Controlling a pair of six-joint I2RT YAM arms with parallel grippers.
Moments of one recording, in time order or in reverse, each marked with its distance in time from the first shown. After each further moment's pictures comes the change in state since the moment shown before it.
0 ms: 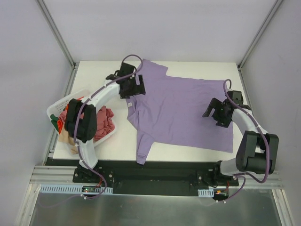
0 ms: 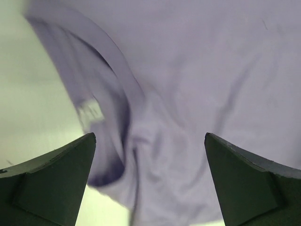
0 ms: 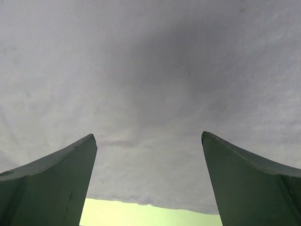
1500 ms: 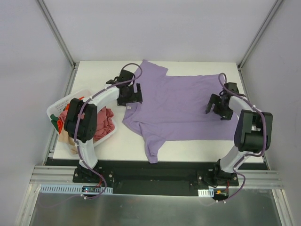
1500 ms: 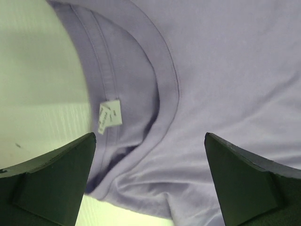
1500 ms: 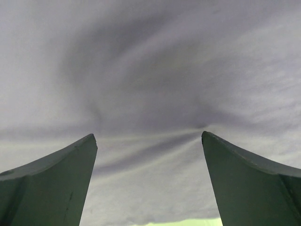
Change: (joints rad) left arm -0.035 -0.069 -0.183 0.011 -0.008 0.025; right arm -0.015 0.282 0.194 0.010 0.142 -0.095
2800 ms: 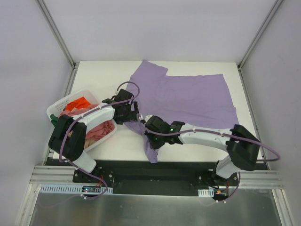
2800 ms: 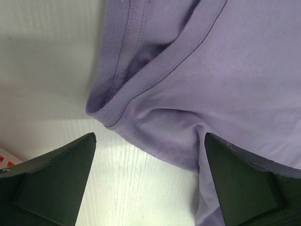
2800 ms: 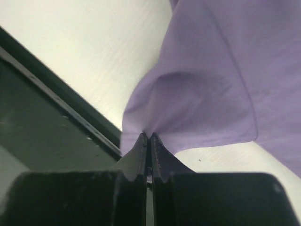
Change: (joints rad) left arm -0.109 -0.314 -0.434 0.053 -0.064 -0.110; right arm 1.271 -0.114 -0.062 0.060 0.060 0.169
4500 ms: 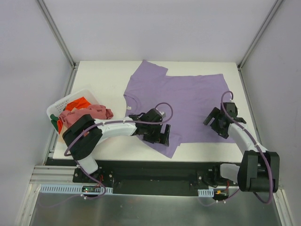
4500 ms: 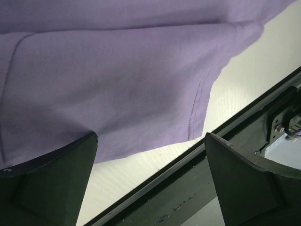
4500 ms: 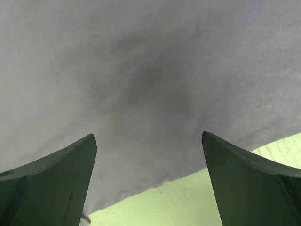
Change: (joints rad) left arm -0.453 0.137 0.013 0.200 0.276 -0.050; right arm -1.133 -0.435 -0.377 -0.027 0.095 0.150
